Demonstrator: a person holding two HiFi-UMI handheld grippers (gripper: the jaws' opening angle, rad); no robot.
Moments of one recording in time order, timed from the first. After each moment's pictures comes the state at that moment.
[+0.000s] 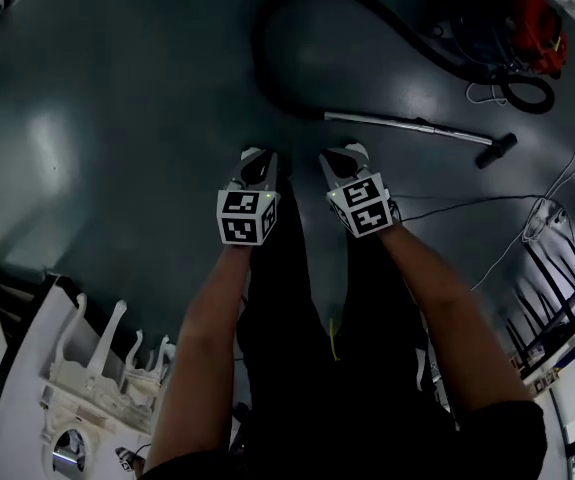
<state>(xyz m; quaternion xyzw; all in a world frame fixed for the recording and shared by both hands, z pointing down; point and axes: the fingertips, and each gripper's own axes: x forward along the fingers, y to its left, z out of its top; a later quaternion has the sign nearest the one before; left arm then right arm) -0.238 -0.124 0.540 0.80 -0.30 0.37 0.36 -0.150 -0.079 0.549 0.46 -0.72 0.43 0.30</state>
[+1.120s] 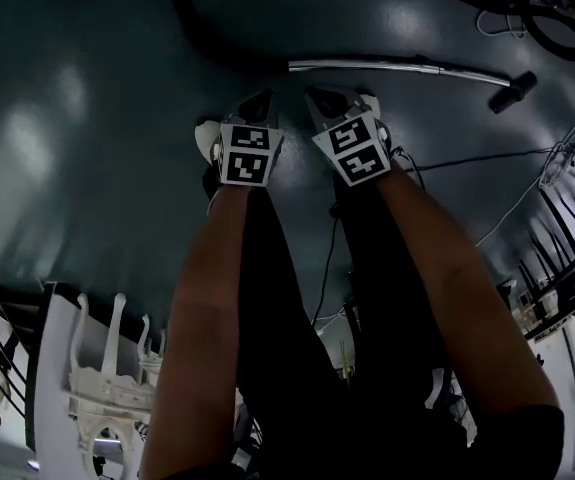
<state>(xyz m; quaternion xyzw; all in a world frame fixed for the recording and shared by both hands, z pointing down) -0.141 -0.078 0.759 0.81 -0.17 0.47 0.30 -0.085 -0.055 0.738 0.46 -0.70 0.42 0.34</state>
